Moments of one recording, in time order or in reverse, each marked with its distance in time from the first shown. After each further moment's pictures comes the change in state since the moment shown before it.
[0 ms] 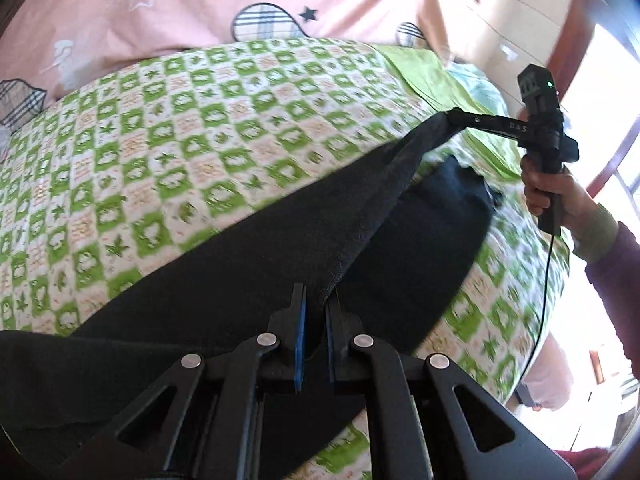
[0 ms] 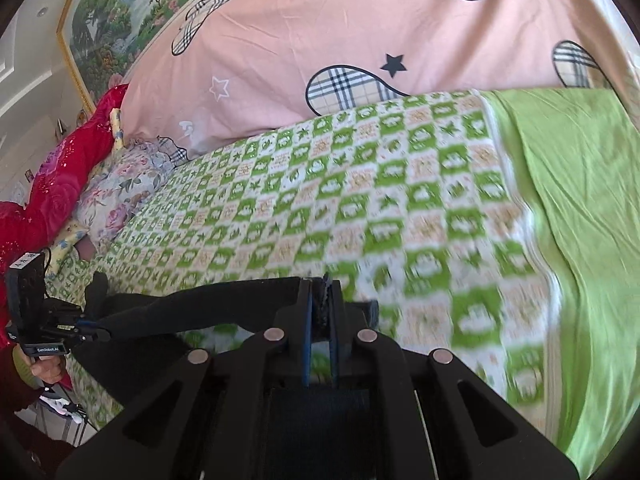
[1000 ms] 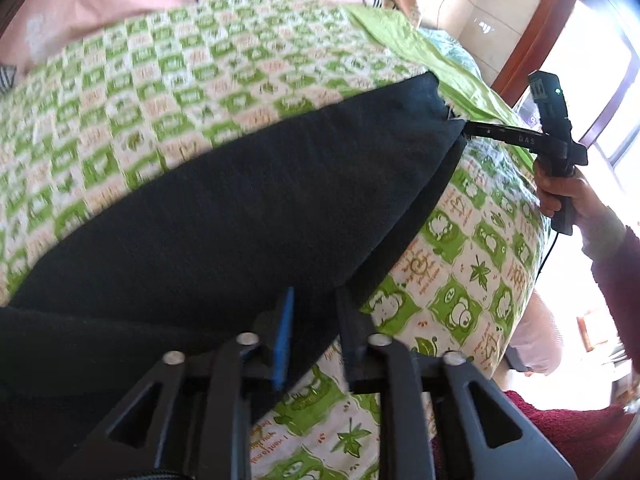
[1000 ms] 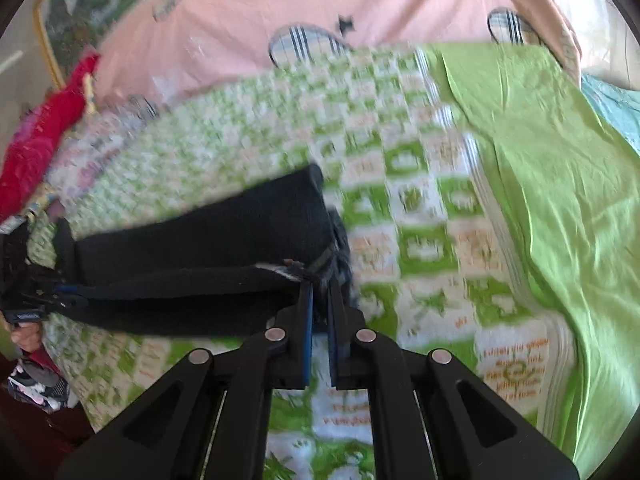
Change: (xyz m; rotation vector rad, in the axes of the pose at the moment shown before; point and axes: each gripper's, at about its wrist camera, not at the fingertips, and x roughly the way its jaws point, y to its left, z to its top) left arm 0.027 -0.013 -0.052 0.030 0.107 -0.094; right arm -0.039 0.006 -0.097 0.004 0.135 -0.220
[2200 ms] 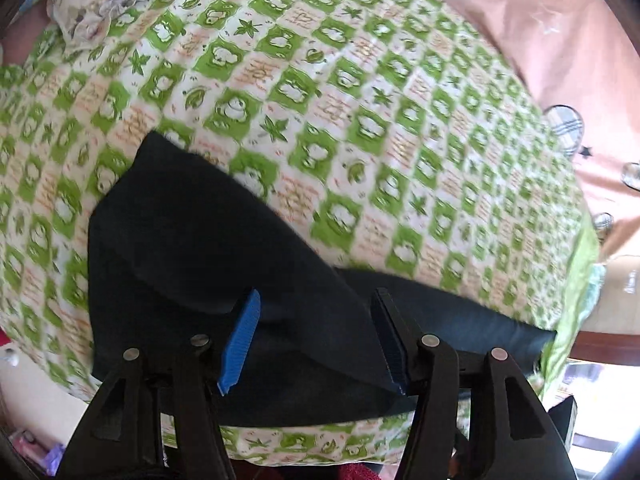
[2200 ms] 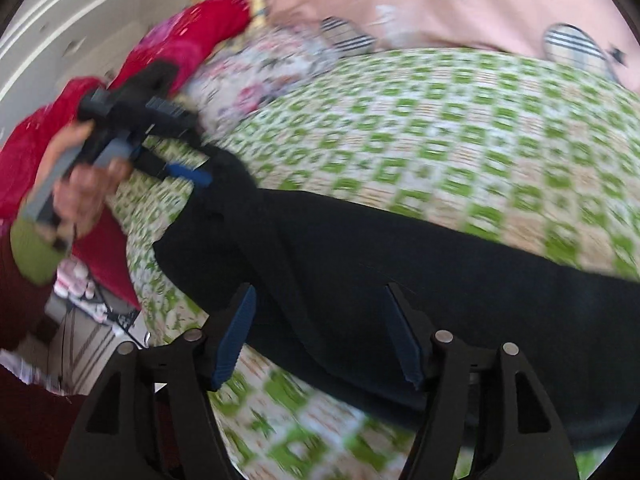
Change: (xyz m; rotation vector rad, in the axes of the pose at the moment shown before) left arm -0.141 0.238 -0.008 -1.015 0.122 0.256; right arm 0.063 0.299 0.025 -0.363 0.107 0.503
